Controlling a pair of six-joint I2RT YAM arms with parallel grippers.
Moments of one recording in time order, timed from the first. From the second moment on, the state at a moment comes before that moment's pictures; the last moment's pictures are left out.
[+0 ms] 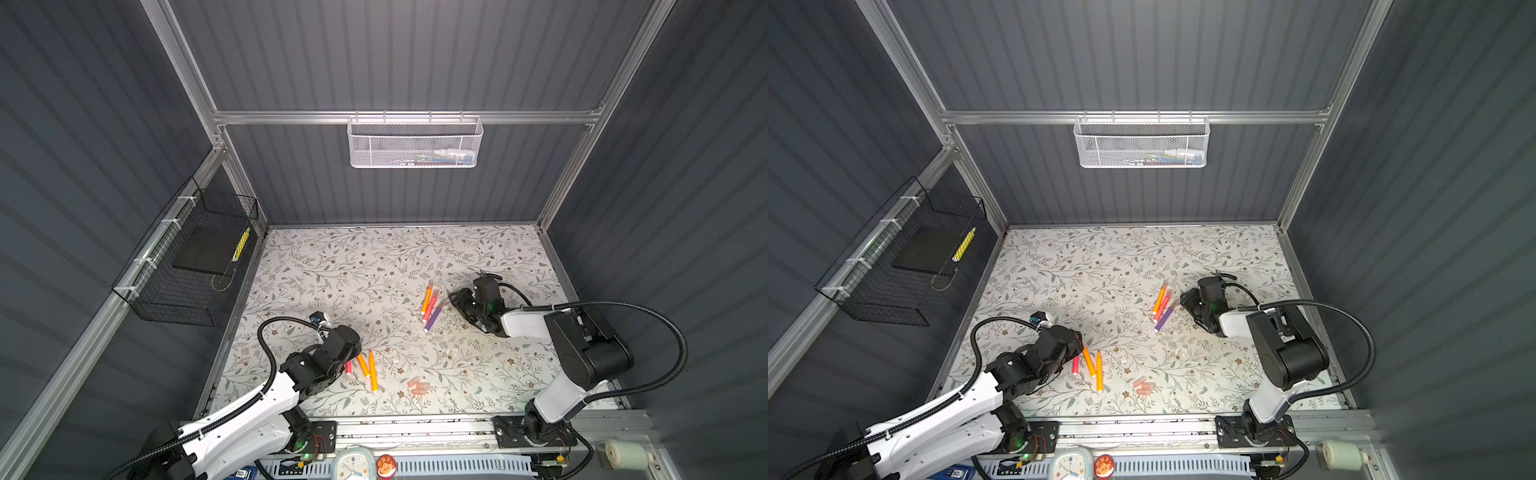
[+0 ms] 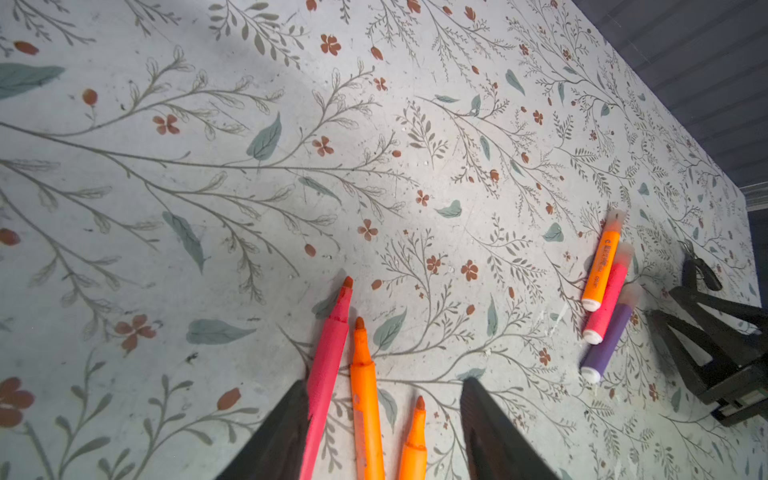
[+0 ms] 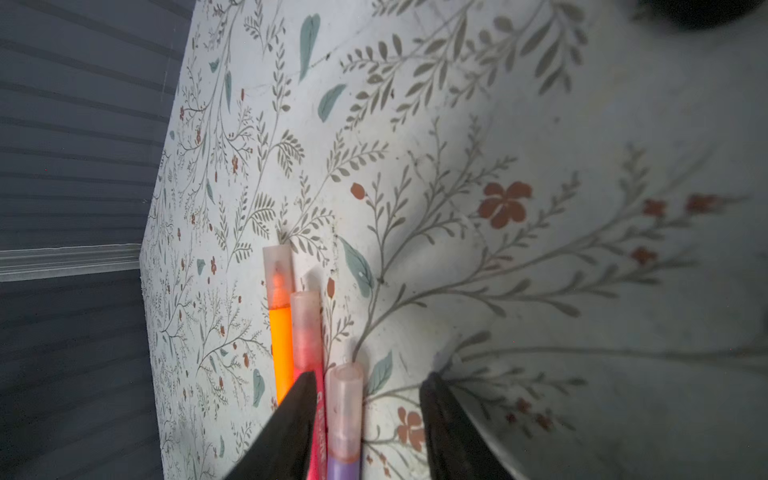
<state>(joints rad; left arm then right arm) -0.82 0.86 0.45 -0.47 -0.43 -1.13 0.34 1.66 0.64 0.33 -0.12 1.04</state>
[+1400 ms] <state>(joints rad) -1.34 1.59 0.86 -0.69 -0.56 -1.44 0.48 1.27 0.51 0.17 0.09 0.96</state>
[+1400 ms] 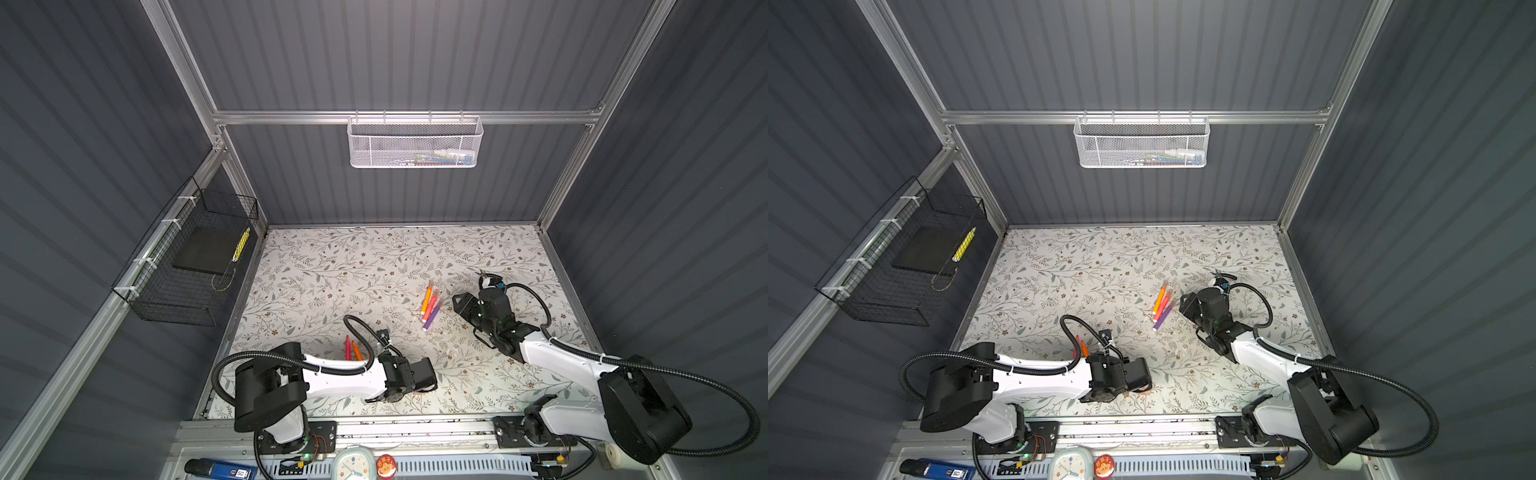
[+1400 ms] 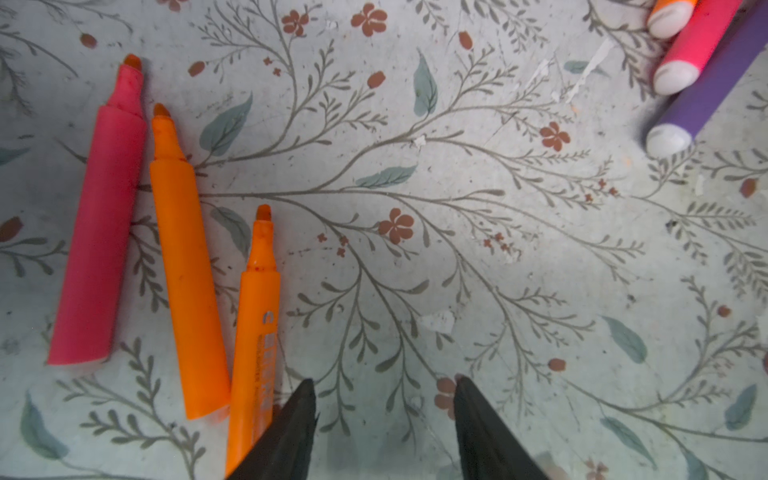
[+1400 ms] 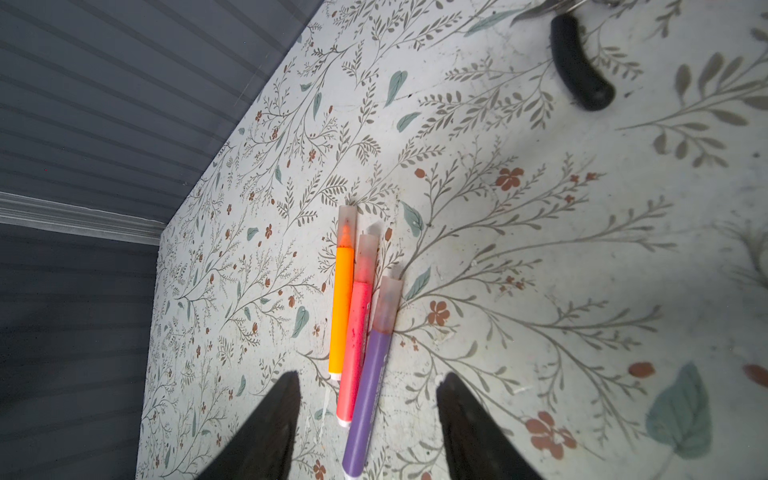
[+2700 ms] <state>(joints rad) -1.34 1.53 0.71 -0.66 -0.55 -1.54 0.49 1.28 0.49 0.20 0.08 0.96</state>
